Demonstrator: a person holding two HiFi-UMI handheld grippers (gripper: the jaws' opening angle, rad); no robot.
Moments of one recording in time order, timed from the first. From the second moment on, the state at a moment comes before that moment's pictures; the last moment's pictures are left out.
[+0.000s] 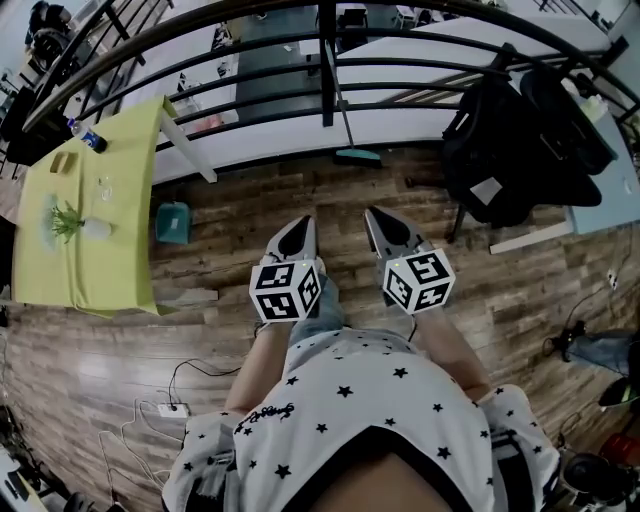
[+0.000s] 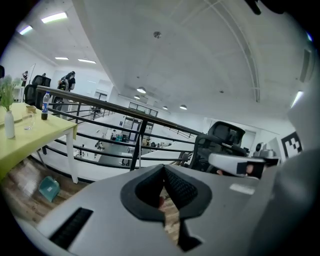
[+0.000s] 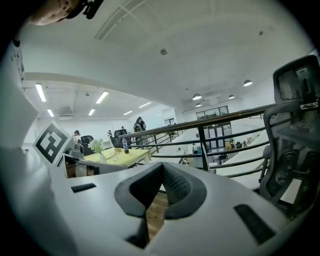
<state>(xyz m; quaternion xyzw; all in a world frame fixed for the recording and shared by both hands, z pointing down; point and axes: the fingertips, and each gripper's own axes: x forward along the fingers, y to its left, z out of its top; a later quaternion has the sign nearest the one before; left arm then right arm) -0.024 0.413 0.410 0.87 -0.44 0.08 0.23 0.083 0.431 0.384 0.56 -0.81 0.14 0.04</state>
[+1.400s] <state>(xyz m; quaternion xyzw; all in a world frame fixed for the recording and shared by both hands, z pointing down) -0.052 0.155 0.415 0.88 -0.41 0.09 0.23 0.054 0.186 0.382 0.59 -0.79 0.13 0.08</state>
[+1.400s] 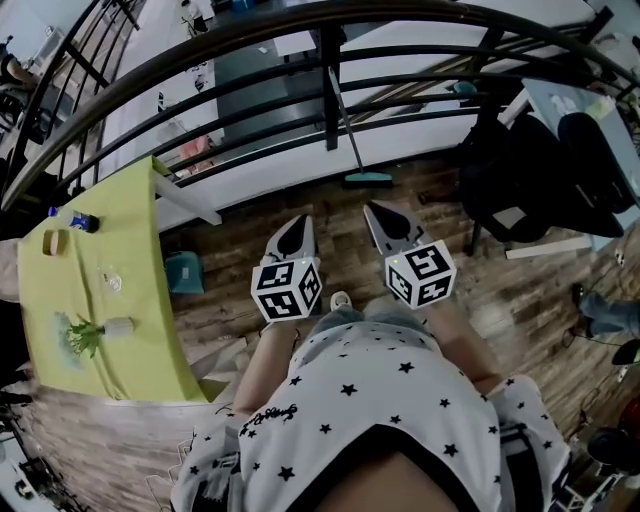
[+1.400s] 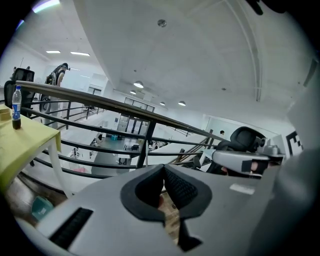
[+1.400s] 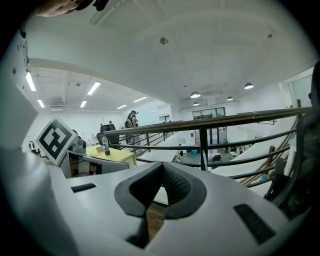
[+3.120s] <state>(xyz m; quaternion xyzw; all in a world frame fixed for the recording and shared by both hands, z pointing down) 0.049 -0.097 0.444 0.83 -0.48 0.11 0.28 0.176 -0.098 0.414 0.54 -0.82 0.15 0.11</state>
